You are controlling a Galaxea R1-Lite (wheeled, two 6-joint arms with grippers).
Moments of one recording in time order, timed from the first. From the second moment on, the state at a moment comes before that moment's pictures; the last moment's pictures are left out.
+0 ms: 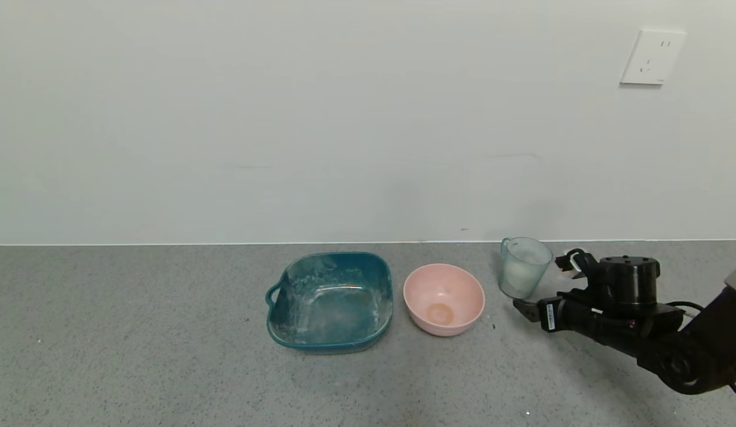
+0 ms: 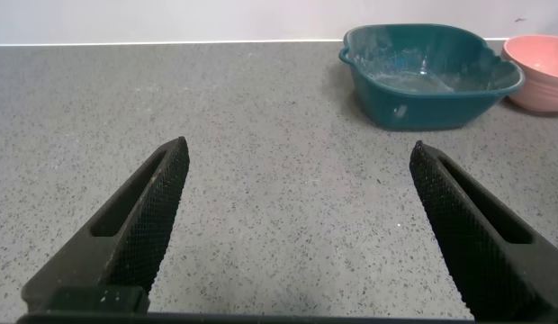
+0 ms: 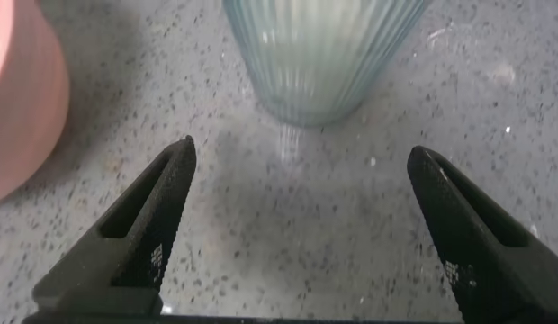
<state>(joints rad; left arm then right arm) 0.00 0.00 0.00 0.00 0.00 0.00 0.13 2.10 -0.66 -0.93 0.06 -0.01</state>
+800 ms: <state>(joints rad) 0.00 0.00 0.00 0.00 0.00 0.00 0.15 2.26 -0.73 -1.21 0.01 -0.02</state>
